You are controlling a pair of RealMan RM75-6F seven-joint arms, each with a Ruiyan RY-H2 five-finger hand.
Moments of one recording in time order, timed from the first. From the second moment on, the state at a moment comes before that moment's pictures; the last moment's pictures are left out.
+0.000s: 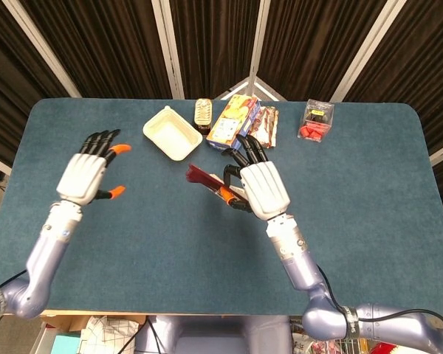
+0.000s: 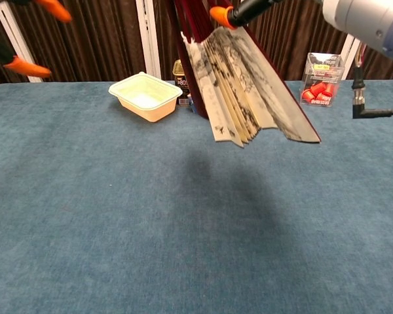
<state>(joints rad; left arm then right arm) -0.61 -1.27 -0.35 -1.67 1.22 1.06 0.28 0.74 -1.55 0.50 -1.88 -1.13 1.18 -0.49</state>
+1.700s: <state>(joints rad) -0.92 -1.56 -0.32 -1.59 1.02 0.94 0.32 0.84 -1.39 0.50 -2.04 -0.89 1.11 -0.27</state>
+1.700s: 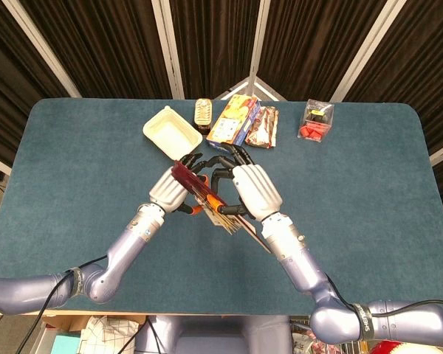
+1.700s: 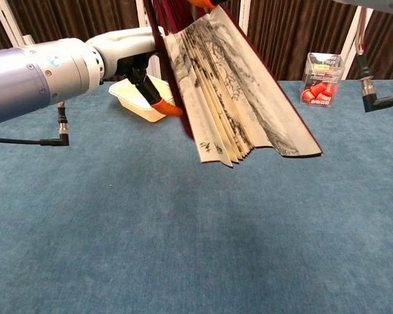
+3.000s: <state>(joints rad) -0.78 -1.25 -0.28 -1.77 1.10 1.08 0.28 0.65 -1.20 0.32 -1.97 -1.08 1.23 -0.20</state>
